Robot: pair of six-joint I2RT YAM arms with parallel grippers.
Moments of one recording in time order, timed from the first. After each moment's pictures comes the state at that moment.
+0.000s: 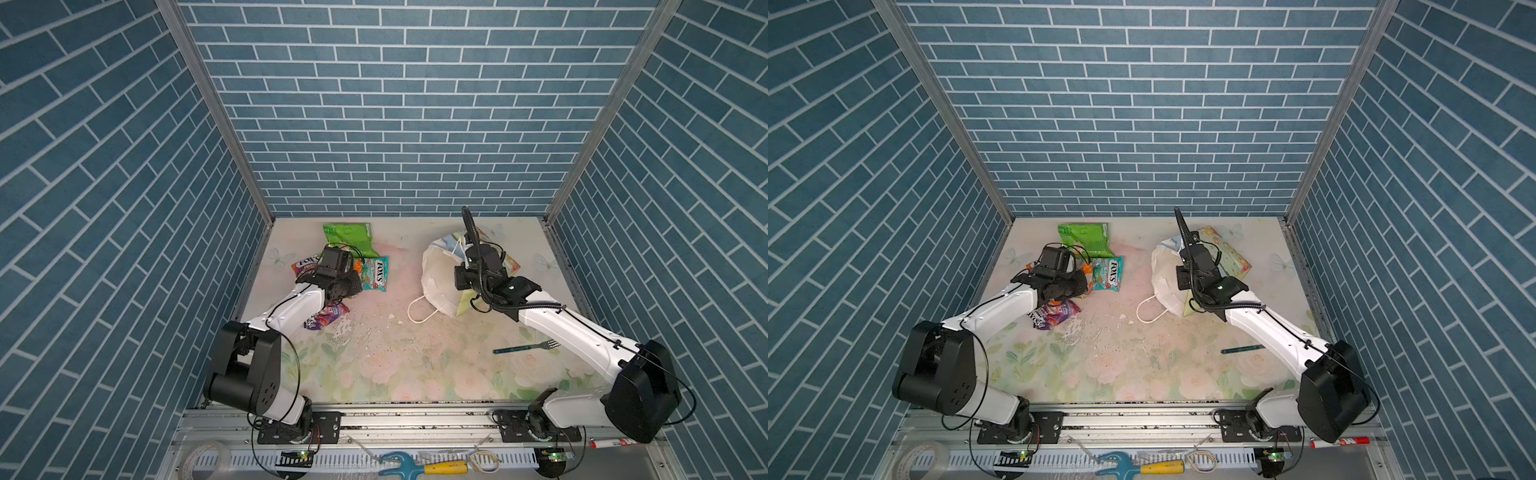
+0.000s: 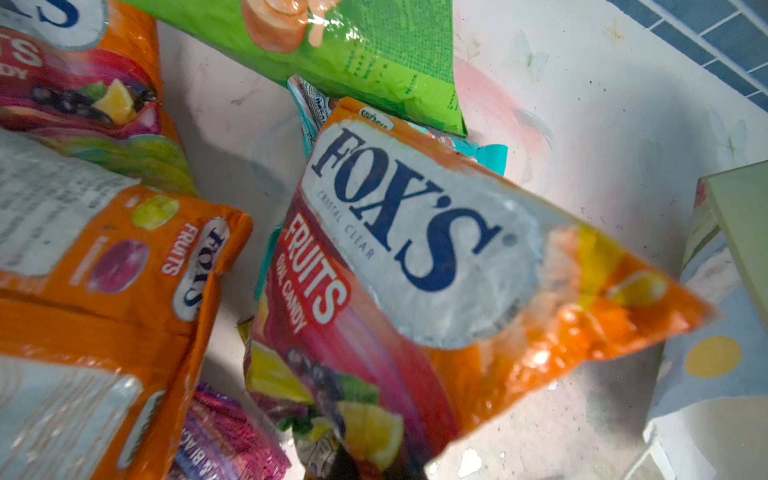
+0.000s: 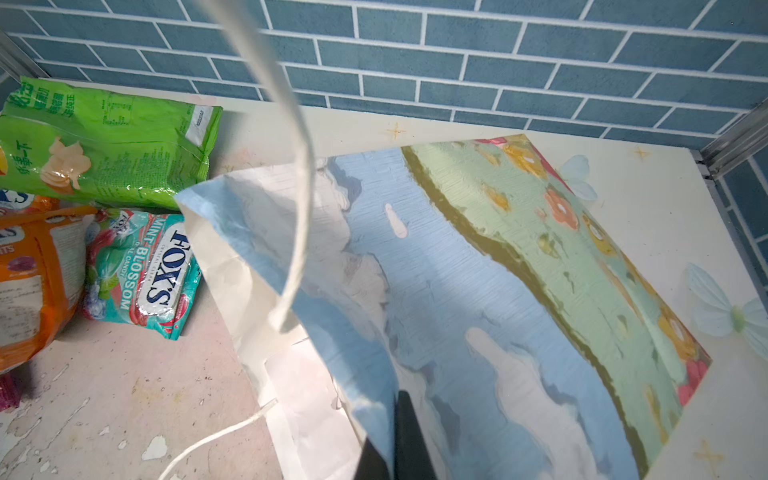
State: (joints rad) left arm -0.28 1.51 0.95 -0.34 0.08 -0.54; right arm 0.66 1.36 1.04 -0.34 0.34 0.26
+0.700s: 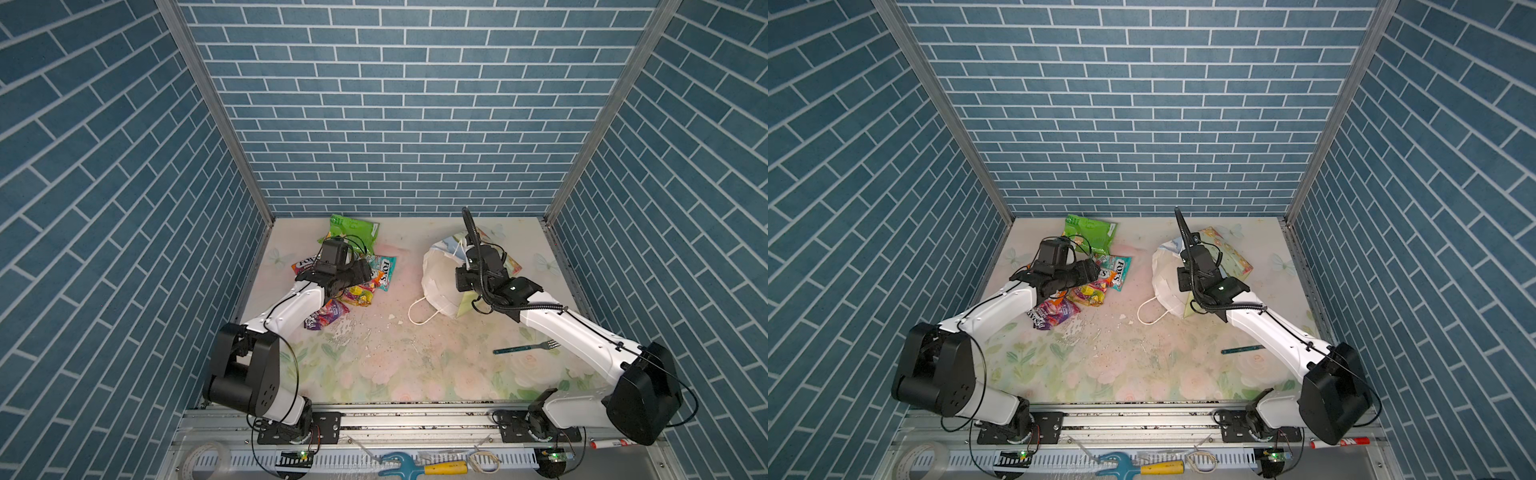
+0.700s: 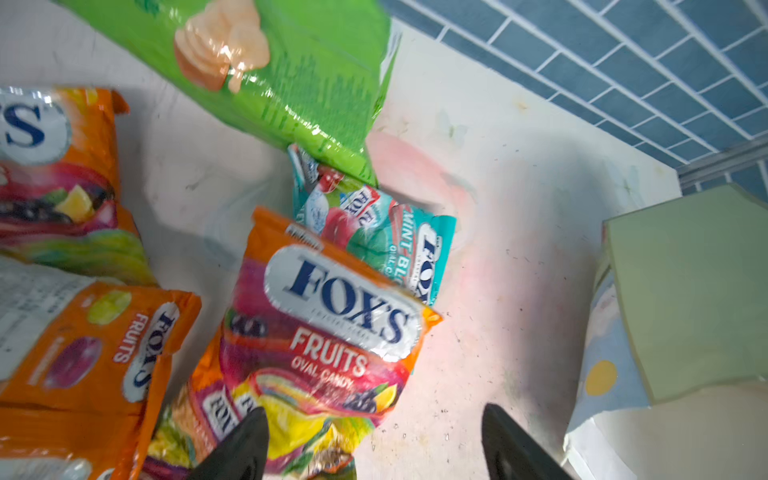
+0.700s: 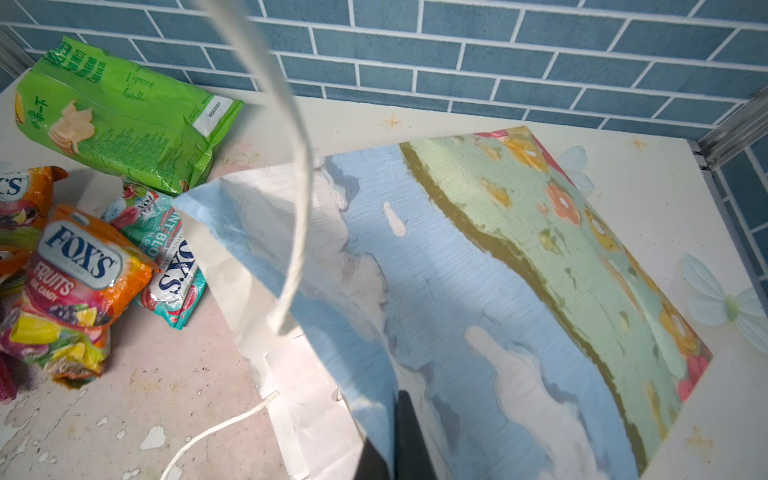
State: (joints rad) left arm -0.29 1.46 0.97 -0.25 0.11 -0.53; right arm 0.66 1.34 1.04 -0.37 0.34 0.27
